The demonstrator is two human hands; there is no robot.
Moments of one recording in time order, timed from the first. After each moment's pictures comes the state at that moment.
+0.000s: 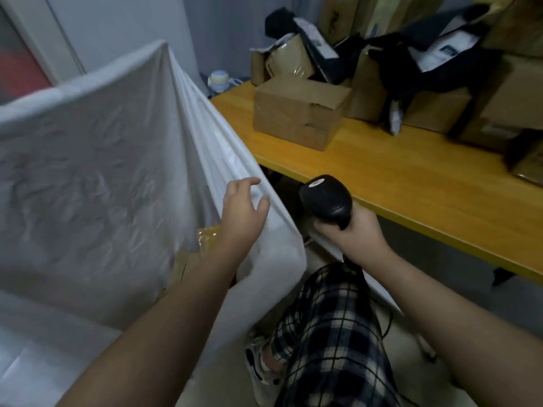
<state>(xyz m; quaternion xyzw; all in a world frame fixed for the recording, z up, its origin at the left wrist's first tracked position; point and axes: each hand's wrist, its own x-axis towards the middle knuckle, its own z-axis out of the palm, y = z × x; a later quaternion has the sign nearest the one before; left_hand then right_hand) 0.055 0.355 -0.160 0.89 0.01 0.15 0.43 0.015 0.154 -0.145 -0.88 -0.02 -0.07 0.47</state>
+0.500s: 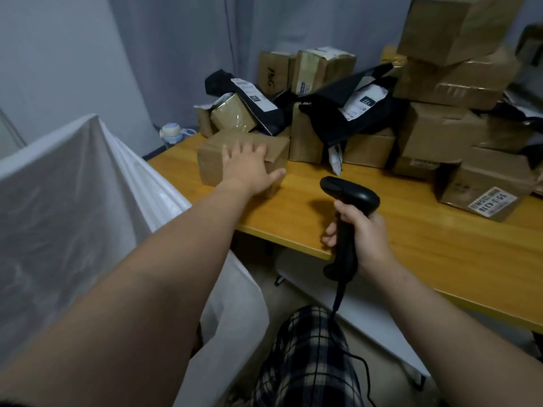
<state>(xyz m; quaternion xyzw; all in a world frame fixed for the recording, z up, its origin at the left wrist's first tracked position) 0.209 0.261 -0.054 0.98 -0.14 0.12 0.03 0.048 0.086 -0.096 -0.61 0.11 -0.12 0.78</state>
